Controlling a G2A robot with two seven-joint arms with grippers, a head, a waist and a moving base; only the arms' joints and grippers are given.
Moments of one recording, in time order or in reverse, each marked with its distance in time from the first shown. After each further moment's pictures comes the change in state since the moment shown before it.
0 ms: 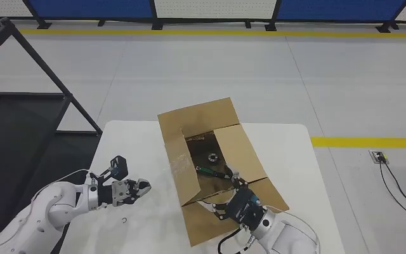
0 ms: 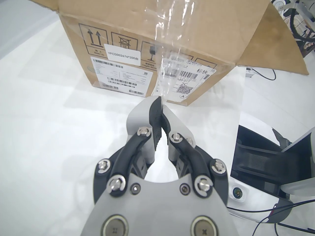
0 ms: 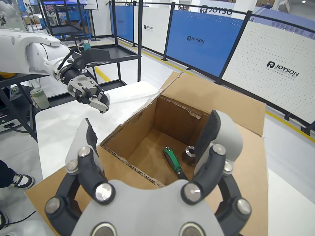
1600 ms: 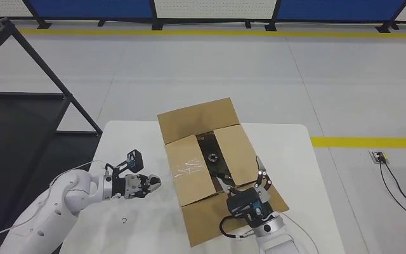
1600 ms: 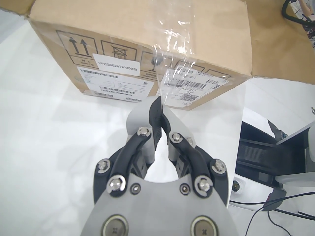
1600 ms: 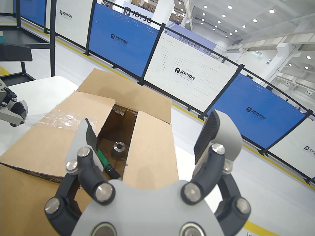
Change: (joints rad) left arm -0.189 -0.070 0.178 0.105 -0.074 0.000 -0.126; right arm -0.079 -0.028 -0.053 -0.049 -0.430 0.512 -0.065
